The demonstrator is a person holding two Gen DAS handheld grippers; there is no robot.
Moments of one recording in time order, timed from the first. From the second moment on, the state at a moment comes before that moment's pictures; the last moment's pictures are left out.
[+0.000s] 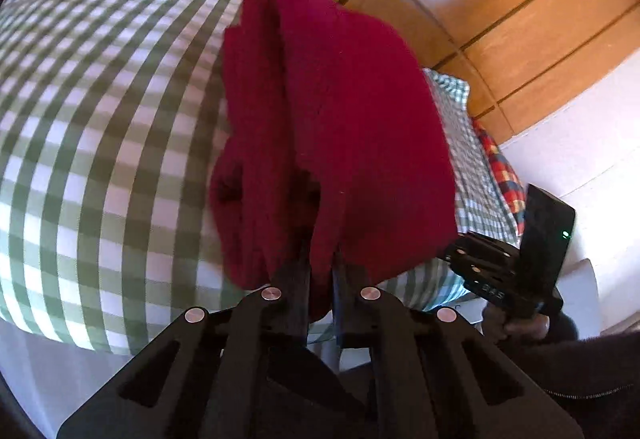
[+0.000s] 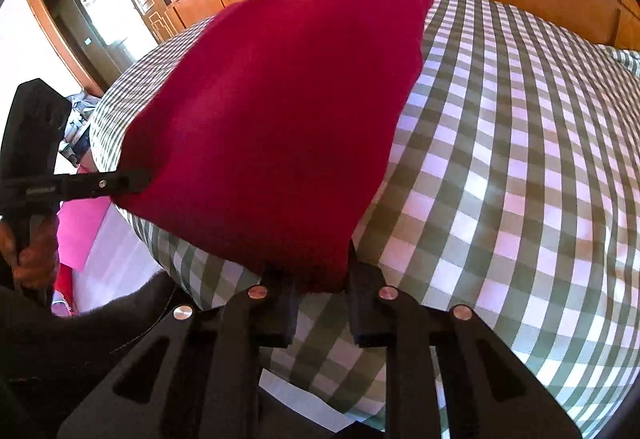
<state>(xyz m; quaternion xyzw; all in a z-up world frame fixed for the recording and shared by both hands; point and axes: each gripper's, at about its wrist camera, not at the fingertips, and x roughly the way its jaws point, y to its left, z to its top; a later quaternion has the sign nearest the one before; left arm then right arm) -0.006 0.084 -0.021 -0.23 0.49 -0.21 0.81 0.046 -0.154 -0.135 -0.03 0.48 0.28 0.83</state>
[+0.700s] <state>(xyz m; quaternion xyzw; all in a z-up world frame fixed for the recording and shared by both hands) 0.090 0.089 0.012 -0.26 0.45 -0.19 0.83 0.073 -0.173 -0.062 -0.01 0.41 0.28 0.87</state>
